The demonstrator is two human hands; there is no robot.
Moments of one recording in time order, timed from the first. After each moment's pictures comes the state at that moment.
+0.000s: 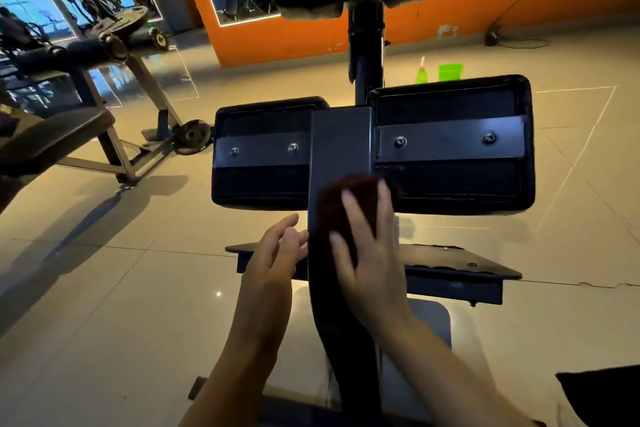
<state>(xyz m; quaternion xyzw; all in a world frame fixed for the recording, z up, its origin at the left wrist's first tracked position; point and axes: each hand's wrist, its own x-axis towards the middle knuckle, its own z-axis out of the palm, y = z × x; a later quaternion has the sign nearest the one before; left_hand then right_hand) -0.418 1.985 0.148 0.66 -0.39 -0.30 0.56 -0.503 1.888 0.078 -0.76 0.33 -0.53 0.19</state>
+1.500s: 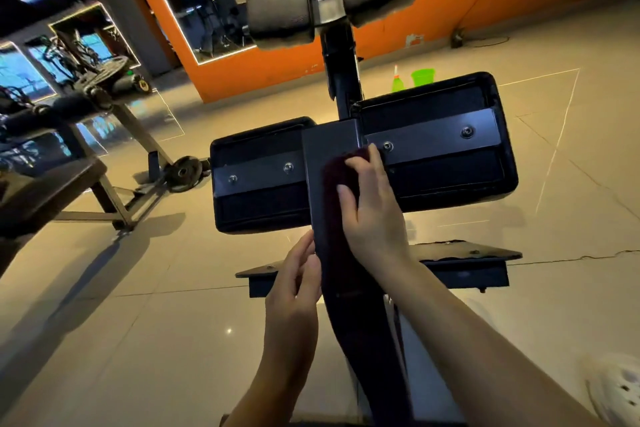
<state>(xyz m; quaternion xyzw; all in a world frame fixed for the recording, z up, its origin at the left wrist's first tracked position) -0.422 1.989 0.134 0.64 -0.43 -0.28 0.57 -0.491 1.863 0.129 -0.72 0.38 -0.53 0.24</state>
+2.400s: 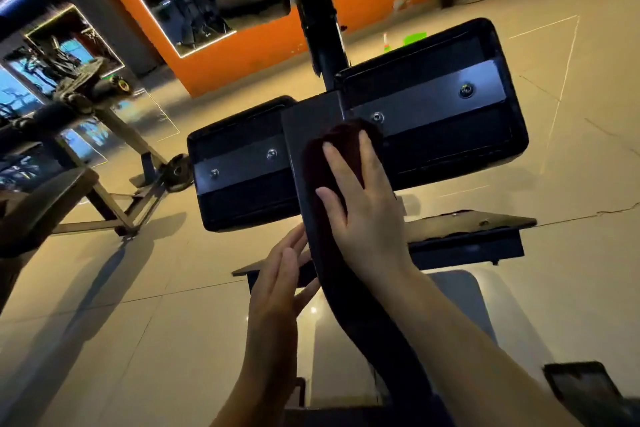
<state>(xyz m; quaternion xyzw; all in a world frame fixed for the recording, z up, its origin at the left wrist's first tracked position) -0.410 1.985 0.140 0.66 -0.42 -0.32 0.54 -0.481 1.873 0.109 -0.72 0.40 -0.55 0.14</state>
